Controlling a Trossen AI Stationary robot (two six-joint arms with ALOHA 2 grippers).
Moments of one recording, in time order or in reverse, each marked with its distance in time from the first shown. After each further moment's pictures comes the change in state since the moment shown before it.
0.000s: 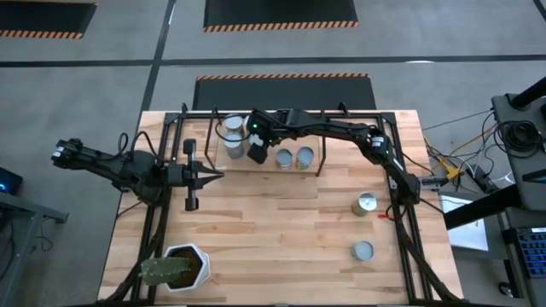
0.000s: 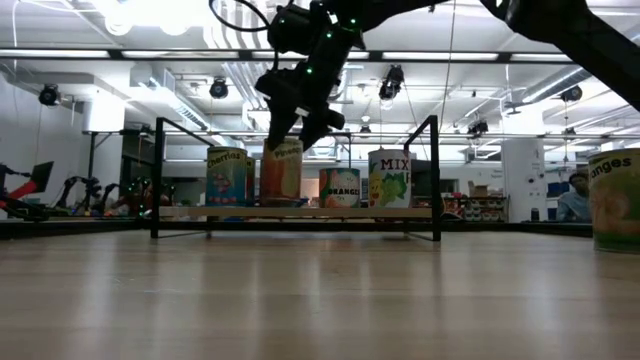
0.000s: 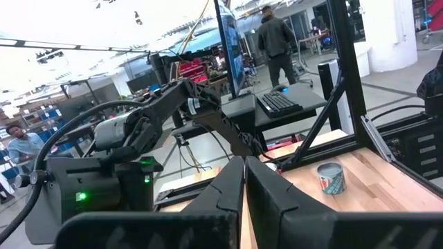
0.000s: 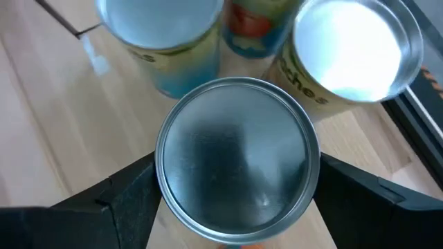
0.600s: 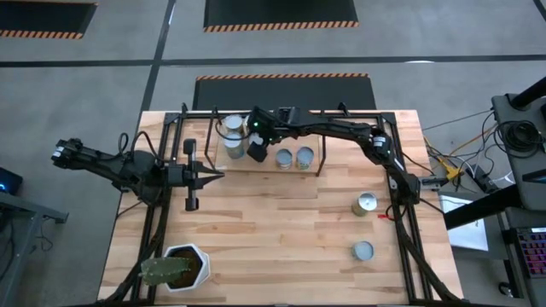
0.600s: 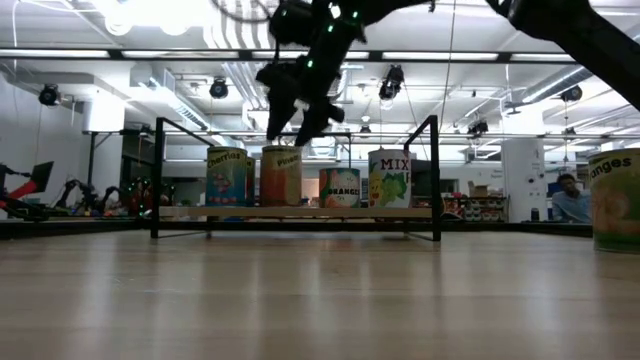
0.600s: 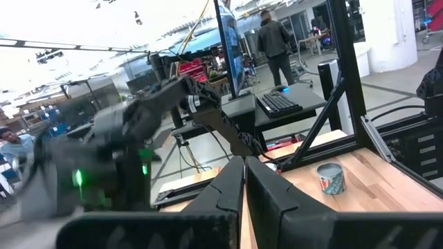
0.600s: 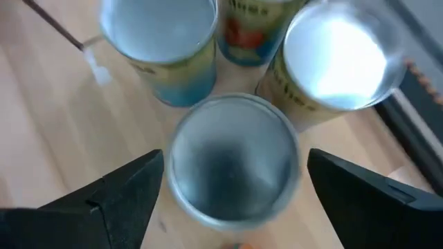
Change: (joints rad) left arm 0.000 0.002 0.000 0.003 0.000 0.000; right arm 0.001 -0.022 0.013 -0.001 0.012 -0.015
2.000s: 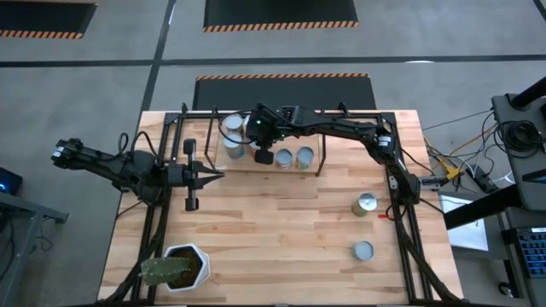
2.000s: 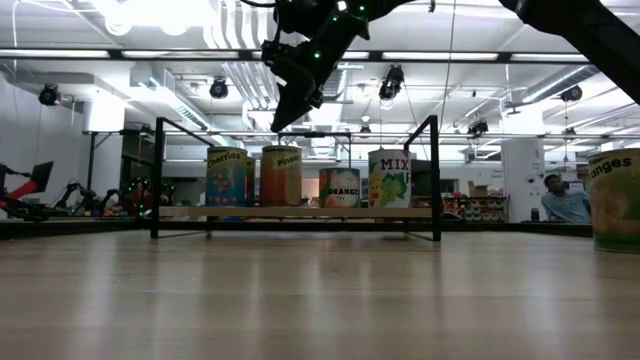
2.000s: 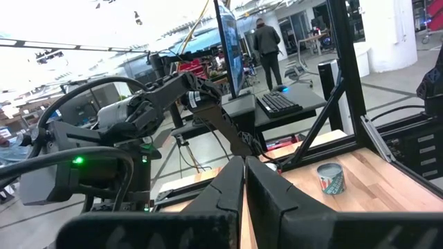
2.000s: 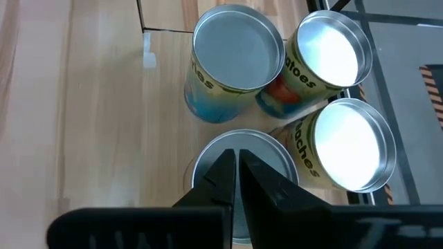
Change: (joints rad) left arm 0.000 0.000 0.000 -0.001 0.000 0.000; right arm 0.005 -0.045 -0.056 0.103 -0.087 -0.459
